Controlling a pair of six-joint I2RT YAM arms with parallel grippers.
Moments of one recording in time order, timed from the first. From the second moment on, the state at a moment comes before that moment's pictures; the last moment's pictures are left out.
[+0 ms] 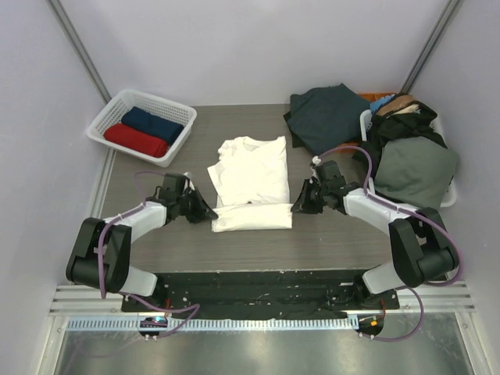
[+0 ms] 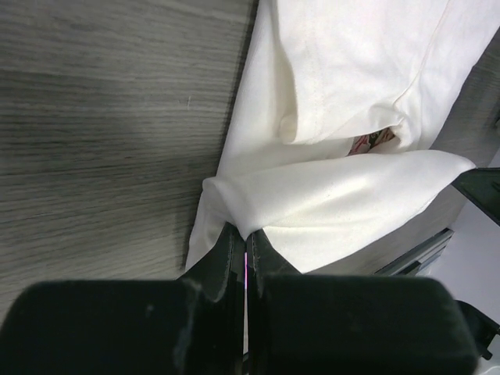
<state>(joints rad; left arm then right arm) -0.24 1.43 0.59 -0.10 0.40 -0.76 0.36 1.45 0.74 -0.24 -0.28 0.58</state>
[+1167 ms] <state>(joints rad) -0.25 1.10 0.73 -0.23 0.36 -0.72 0.37 1.29 0.79 -0.11 -0.43 0.60</state>
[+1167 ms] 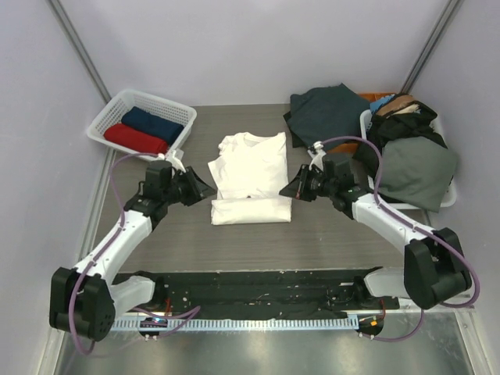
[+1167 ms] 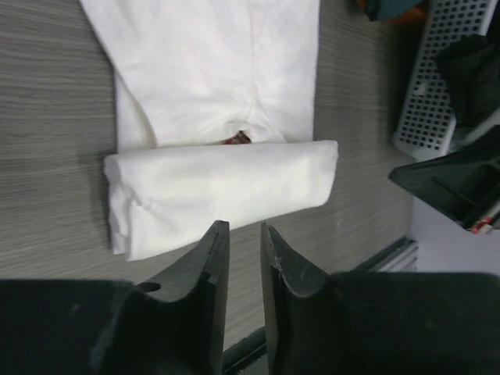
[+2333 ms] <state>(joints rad) -0.30 1.73 0.60 0.45 0.56 -0.90 0.34 1.94 0.64 0.76 -0.75 0.97</state>
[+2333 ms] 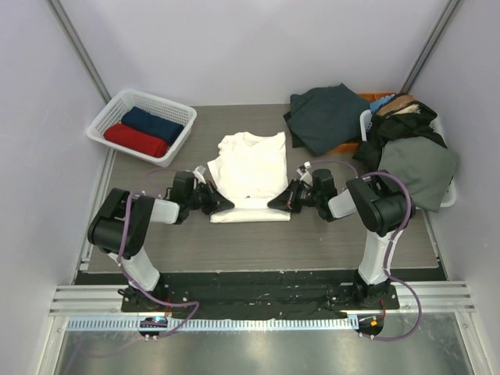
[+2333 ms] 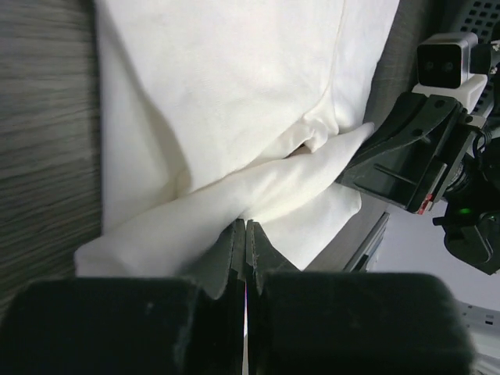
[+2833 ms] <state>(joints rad) -0.26 1.27 0.51 0.19 0.36 -0.76 0.28 1.50 0.63 0.17 -0.52 0.67</state>
